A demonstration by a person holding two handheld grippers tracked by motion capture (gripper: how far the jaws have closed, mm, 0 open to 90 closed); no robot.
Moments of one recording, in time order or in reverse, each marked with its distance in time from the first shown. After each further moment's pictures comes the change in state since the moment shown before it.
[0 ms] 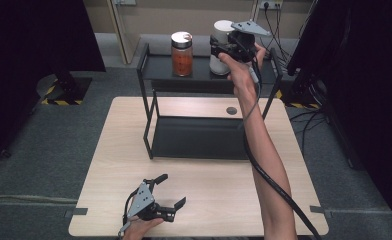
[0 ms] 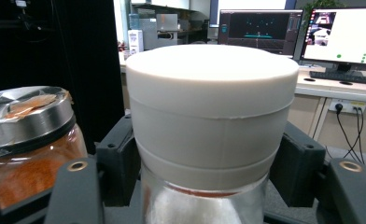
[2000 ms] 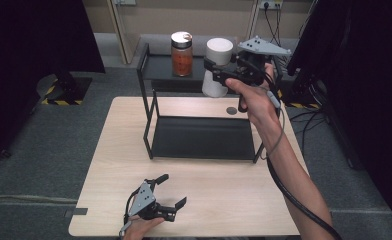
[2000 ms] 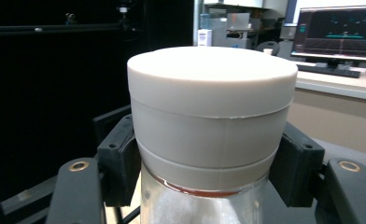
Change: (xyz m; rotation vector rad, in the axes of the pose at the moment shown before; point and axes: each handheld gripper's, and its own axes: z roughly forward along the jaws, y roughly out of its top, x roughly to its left) left arm 0.001 0.000 0.003 0.017 -0.004 -0.016; right arm -0.019 0.003 -0.080 0.006 0.299 -0.015
